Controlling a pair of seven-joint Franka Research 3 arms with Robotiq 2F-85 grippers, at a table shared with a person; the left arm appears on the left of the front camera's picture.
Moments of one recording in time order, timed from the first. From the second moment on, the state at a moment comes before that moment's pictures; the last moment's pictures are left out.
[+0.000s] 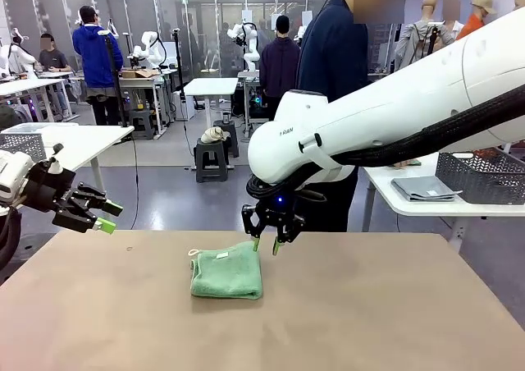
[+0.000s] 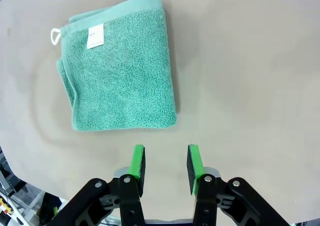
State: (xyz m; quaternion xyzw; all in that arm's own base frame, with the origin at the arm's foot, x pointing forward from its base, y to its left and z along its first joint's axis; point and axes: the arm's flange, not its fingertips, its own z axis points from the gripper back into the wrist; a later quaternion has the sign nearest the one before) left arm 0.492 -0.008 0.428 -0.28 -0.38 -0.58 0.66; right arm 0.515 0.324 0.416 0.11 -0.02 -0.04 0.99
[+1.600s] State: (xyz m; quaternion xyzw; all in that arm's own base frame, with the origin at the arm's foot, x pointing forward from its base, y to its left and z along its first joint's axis) left arm 0.492 -0.008 0.428 -0.28 -0.38 -0.58 0.66; right arm 0.546 0.338 0.310 0.14 -0.11 -0.04 0.98
